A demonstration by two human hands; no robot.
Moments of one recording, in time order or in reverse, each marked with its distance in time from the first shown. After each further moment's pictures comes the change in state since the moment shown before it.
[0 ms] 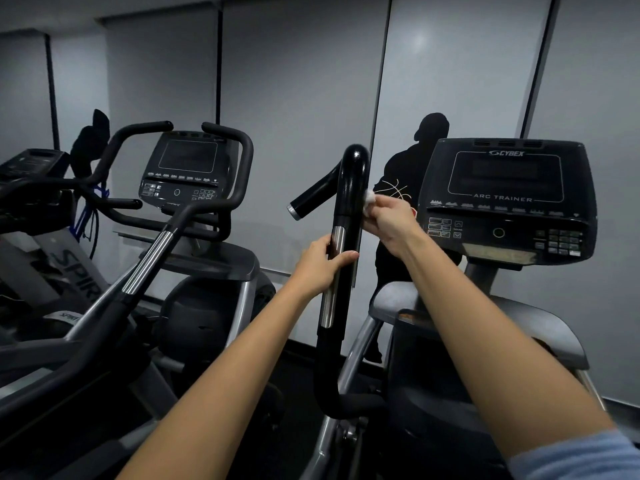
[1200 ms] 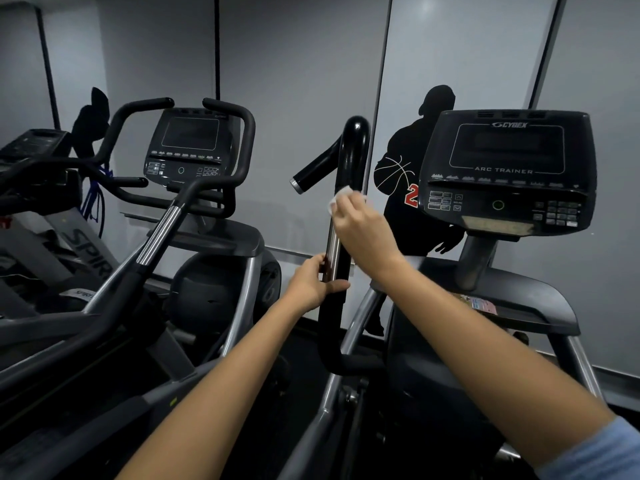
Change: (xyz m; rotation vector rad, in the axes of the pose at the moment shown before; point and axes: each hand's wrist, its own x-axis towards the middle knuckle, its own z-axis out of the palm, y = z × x) left_hand -0.057 -0.037 0.013 0.065 -0.071 -0.210; right_hand -0.061 0.043 0.025 -1.887 0.252 -1.048
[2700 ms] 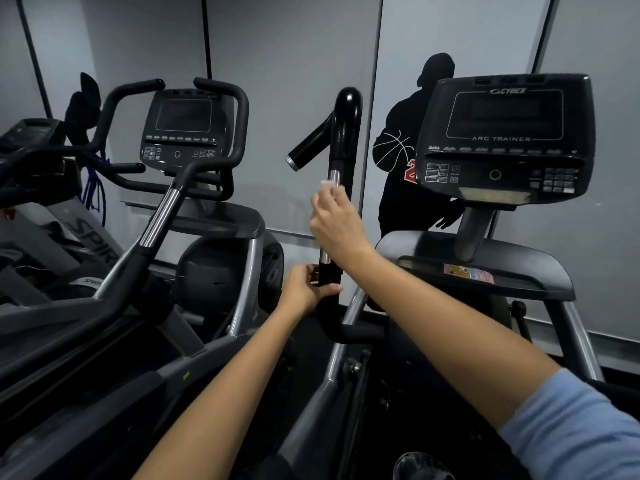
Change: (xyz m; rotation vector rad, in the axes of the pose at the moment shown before) left_hand -0.035 -0.030 0.017 -0.120 0.041 -0.165; right_hand -0.011 -0.042 -0.004 -0.148 -0.240 -0.127
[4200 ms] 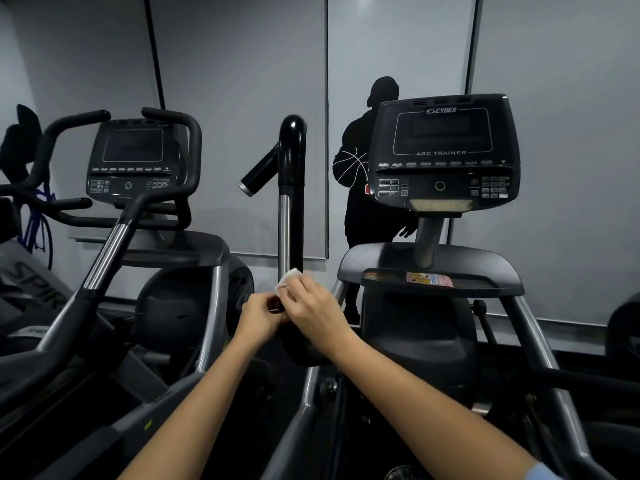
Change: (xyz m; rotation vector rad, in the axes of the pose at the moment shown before) left_hand 0.008 -0.011 -0.001 0.167 0.022 0.158; right_hand -0.085 -0.039 0.028 0.602 0.375 0.132
